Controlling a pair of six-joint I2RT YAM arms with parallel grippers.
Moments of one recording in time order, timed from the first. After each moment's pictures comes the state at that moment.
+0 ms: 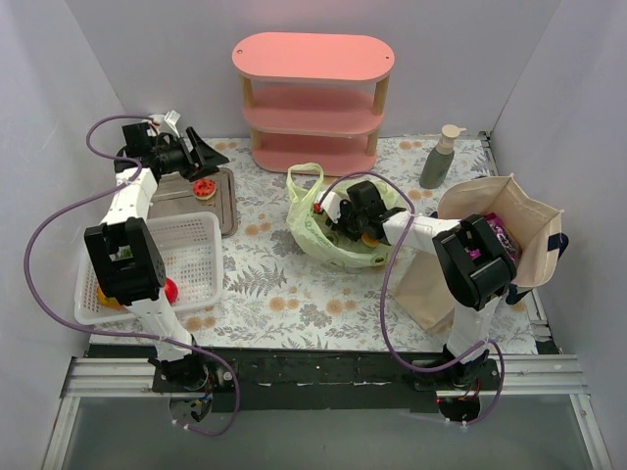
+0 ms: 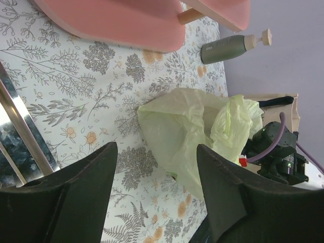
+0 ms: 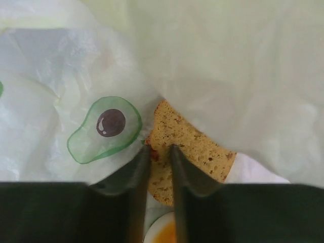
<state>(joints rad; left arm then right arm) 0.21 1.86 1.57 -0.35 0.96 -0.42 0.59 1.86 1.10 -0.04 -0.21 -0.60</state>
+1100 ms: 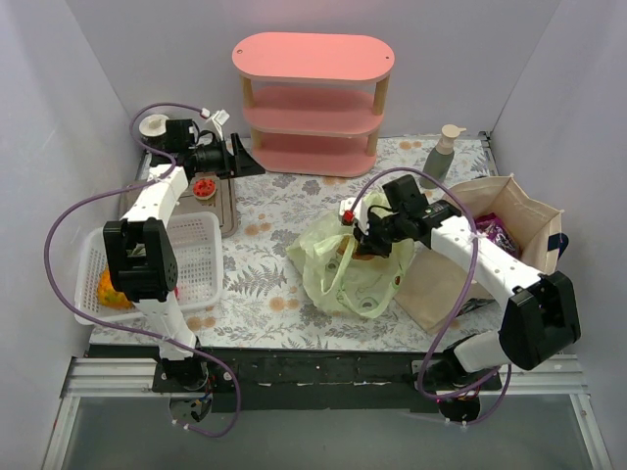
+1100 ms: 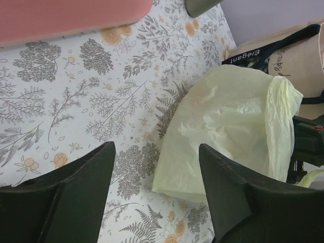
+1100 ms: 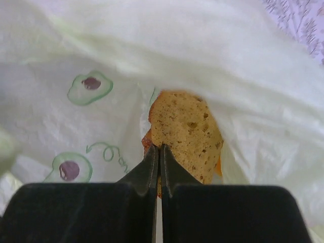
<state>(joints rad) 0.02 1.86 1.57 -0.37 0.96 -0.21 0.53 1.41 1.09 -0.64 -0.60 -0.72</state>
